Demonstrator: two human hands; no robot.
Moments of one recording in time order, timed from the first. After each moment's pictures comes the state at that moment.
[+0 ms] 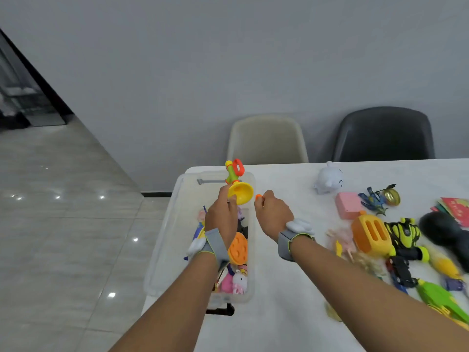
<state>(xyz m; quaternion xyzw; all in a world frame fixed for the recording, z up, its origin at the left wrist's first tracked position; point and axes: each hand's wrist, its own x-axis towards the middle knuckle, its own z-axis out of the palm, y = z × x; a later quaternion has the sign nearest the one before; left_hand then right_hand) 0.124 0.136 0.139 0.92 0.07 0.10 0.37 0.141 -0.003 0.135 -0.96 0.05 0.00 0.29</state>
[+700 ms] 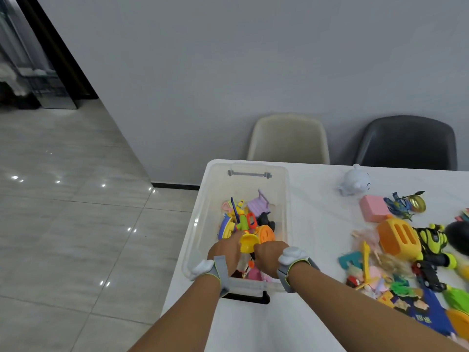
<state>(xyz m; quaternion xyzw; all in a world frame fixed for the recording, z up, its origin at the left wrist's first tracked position) 0.052 0.249 0.060 0.97 0.00 -0.15 0.18 0.067 0.087 0.061 -0.95 -0.23 0.22 0.00</state>
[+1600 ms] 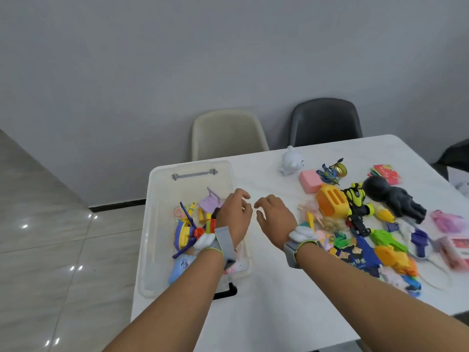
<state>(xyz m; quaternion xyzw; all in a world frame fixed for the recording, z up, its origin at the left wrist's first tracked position) 0.096 0.117 0.107 0.91 -0.11 0.02 0.40 0.055 -0.022 0.102 -0.98 -0.01 -0.11 0.19</state>
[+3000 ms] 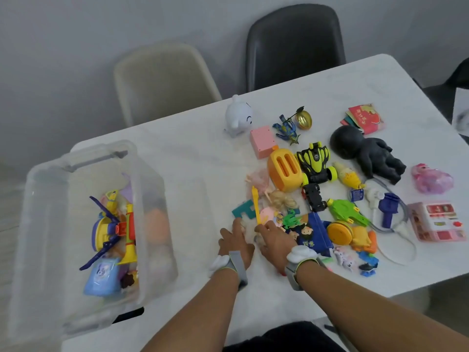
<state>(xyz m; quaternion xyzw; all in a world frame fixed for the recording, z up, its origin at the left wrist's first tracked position) 0.025 -0.099 -0.069 0.94 0.03 -0.31 0.17 -0.005 -0.237 -0.068 -0.95 0.02 0.24 0.20</state>
